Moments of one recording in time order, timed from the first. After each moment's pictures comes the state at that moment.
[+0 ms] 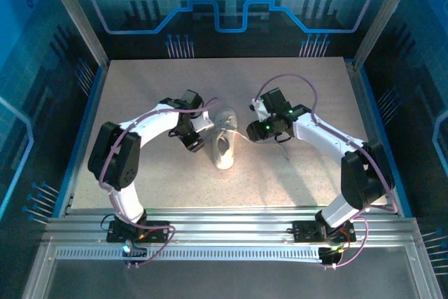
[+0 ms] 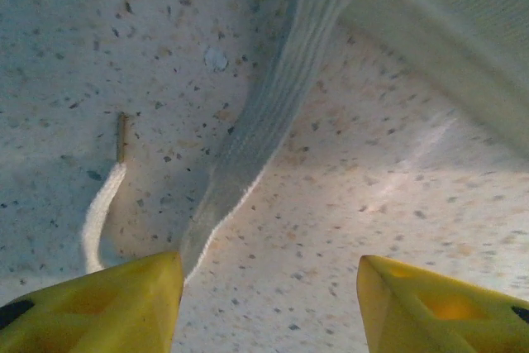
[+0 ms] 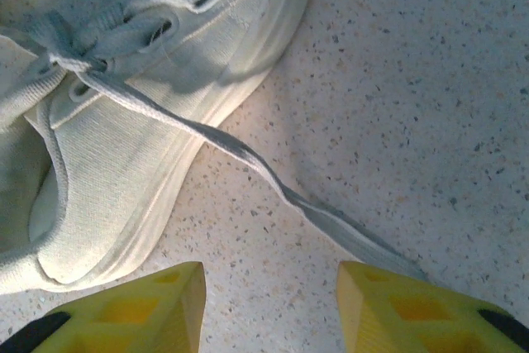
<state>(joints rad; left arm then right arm) -0.38 1.82 1.24 -0.83 0.04 0.50 0.48 1.58 1.13 -0.60 -0.16 0.10</state>
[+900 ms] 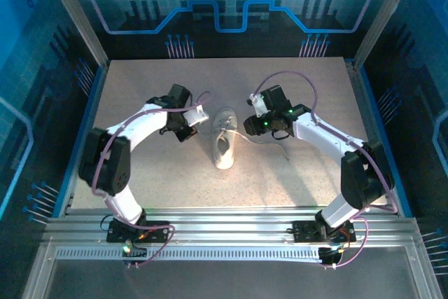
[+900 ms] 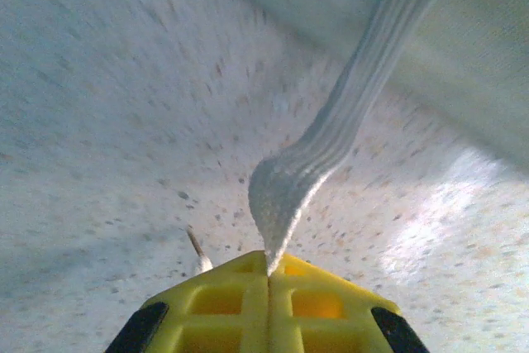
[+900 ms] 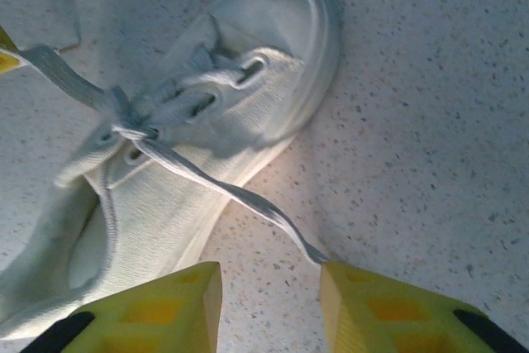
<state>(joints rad) -0.29 1.67 1.20 -0.73 0.16 0.57 0.48 1.58 1.14 -0.49 -0.22 0.10</state>
